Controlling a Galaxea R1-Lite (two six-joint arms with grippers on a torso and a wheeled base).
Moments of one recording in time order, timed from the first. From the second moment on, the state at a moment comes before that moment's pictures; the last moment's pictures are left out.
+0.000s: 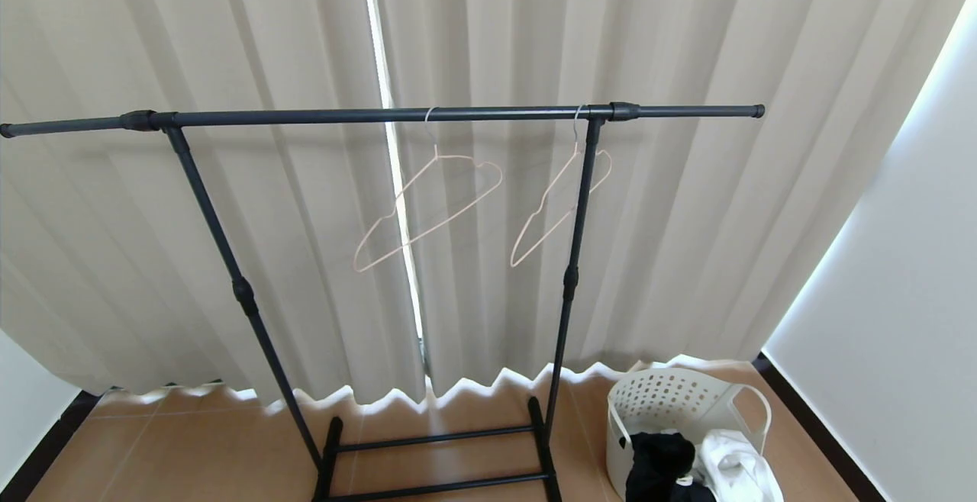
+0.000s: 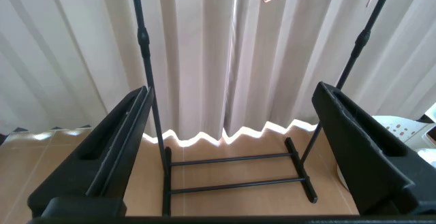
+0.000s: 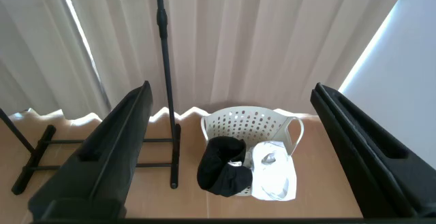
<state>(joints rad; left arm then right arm) -0.01 0.00 0.00 0.00 0.00 -0.01 -0.01 0.00 -0.05 0.12 0.01 -0.02</state>
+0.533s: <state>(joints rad) -0.01 0.00 0.00 0.00 0.00 -0.01 -0.01 0.00 -0.06 0.12 0.01 0.01</state>
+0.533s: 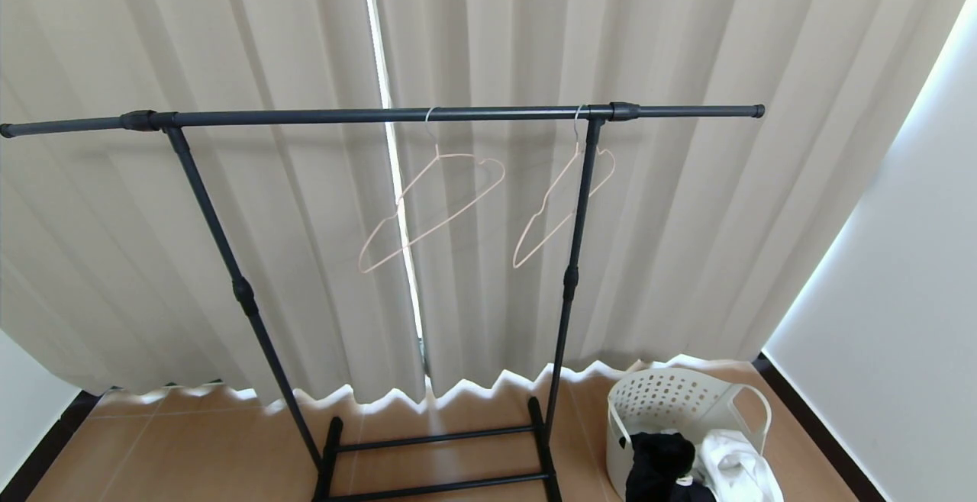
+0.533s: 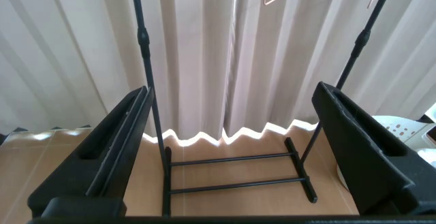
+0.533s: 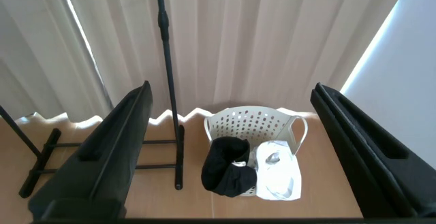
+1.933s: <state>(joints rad) -0.01 0.00 0.00 0.01 0.00 -0.01 -0.01 0.00 -0.06 0.12 0.01 0.01</state>
